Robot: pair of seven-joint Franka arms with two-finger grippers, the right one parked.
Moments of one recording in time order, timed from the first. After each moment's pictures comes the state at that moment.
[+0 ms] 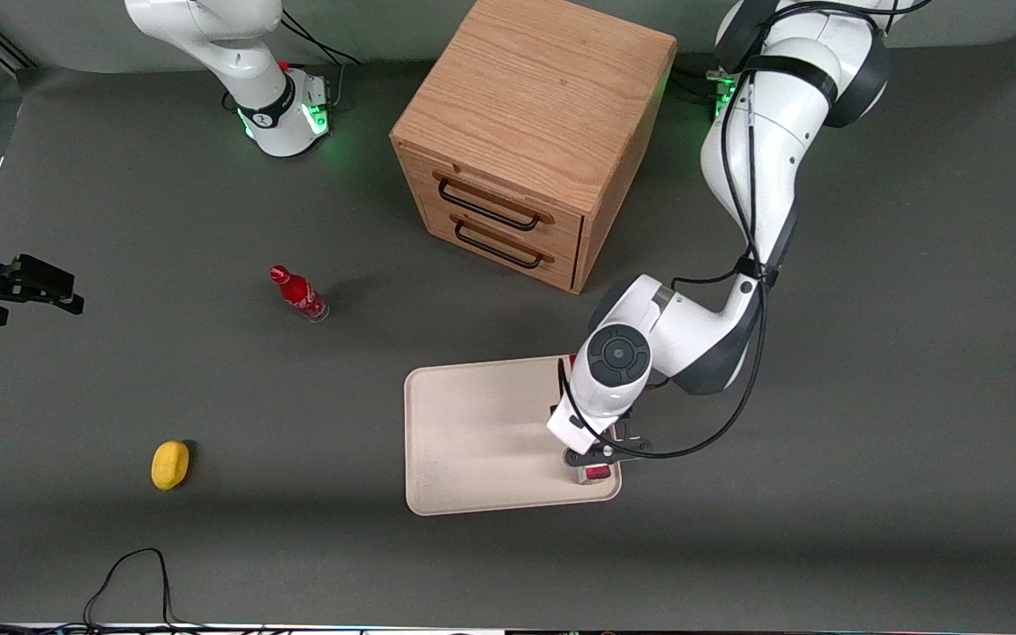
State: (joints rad) arm -0.44 0.96 -0.18 -1.06 0.15 2.06 -0.75
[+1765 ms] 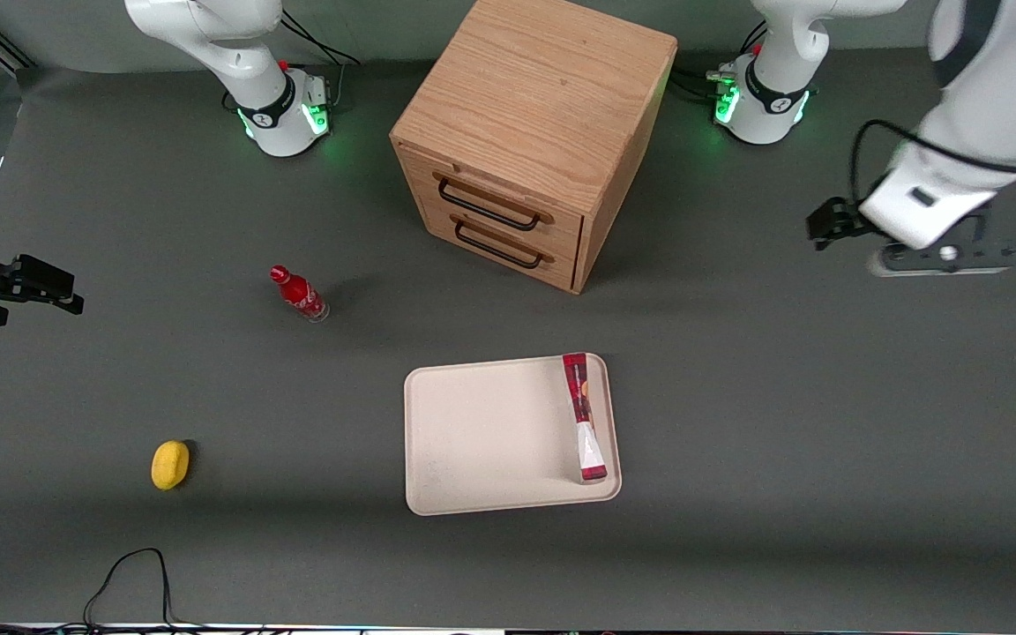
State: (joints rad) arm -0.01 -0.07 -0.13 -1.76 0.06 1.60 -0.16
